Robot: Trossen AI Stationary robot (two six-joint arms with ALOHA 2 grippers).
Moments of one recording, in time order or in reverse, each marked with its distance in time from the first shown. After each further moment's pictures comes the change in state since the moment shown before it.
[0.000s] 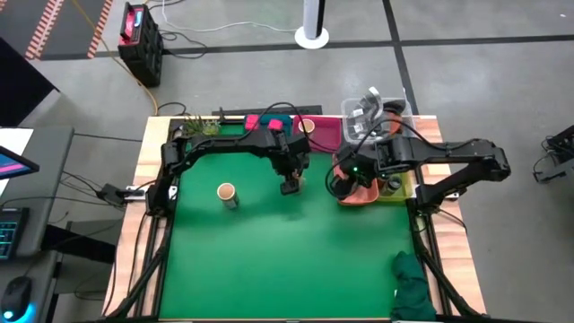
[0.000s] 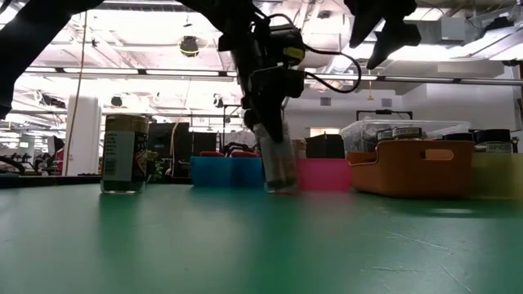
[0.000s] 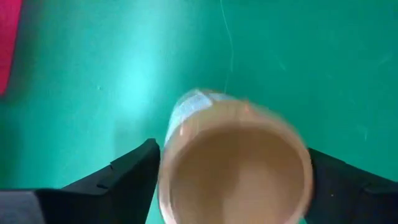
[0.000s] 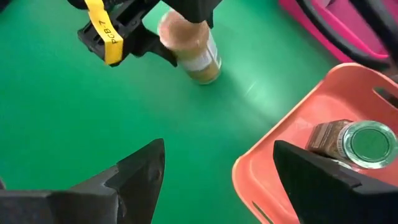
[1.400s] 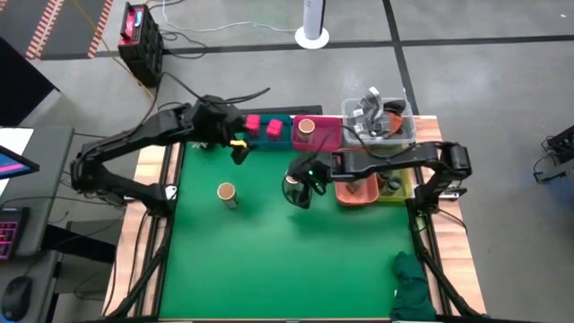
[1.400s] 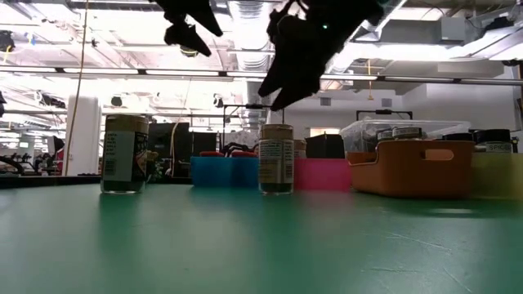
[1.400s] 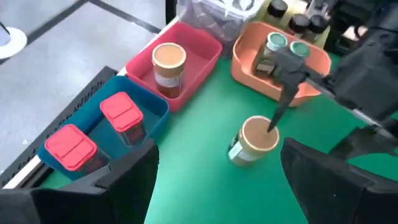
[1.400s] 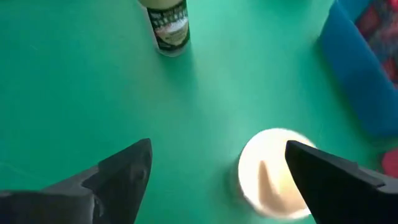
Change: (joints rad) left arm 0.118 -0.816 -0.392 0.134 -0.197 -0.257; right arm -0.059 0.350 -0.069 0.683 -0.104 -0.612
